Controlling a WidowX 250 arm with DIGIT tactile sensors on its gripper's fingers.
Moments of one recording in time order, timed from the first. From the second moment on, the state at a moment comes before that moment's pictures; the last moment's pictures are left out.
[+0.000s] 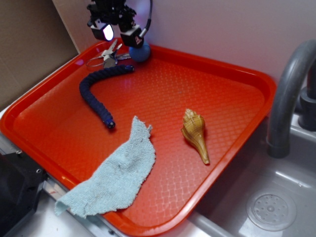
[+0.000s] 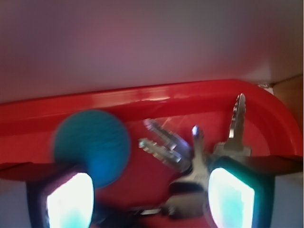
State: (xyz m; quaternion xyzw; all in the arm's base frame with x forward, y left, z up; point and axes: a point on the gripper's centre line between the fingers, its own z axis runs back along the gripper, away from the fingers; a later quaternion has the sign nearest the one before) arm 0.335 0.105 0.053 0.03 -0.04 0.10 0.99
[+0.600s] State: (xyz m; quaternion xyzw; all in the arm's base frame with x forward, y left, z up) arm 0.343 0.077 0.039 0.00 -0.06 0.02 1.00
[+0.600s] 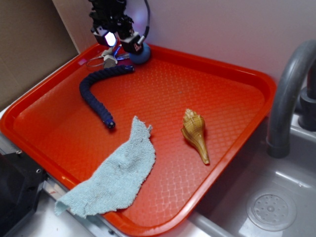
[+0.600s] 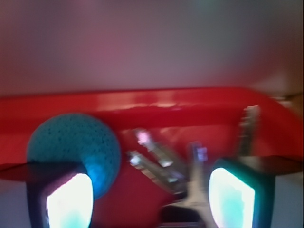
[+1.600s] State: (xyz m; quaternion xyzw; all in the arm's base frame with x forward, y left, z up) arm 0.336 0.027 0.042 0.00 -0.05 -0.05 1.00
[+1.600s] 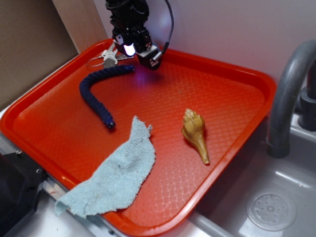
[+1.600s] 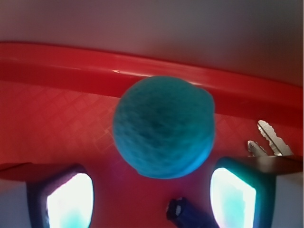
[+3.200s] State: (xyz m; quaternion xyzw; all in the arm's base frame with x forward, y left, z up) arm 0.323 0.013 0.058 -0.01 -0.06 -0.04 1.00
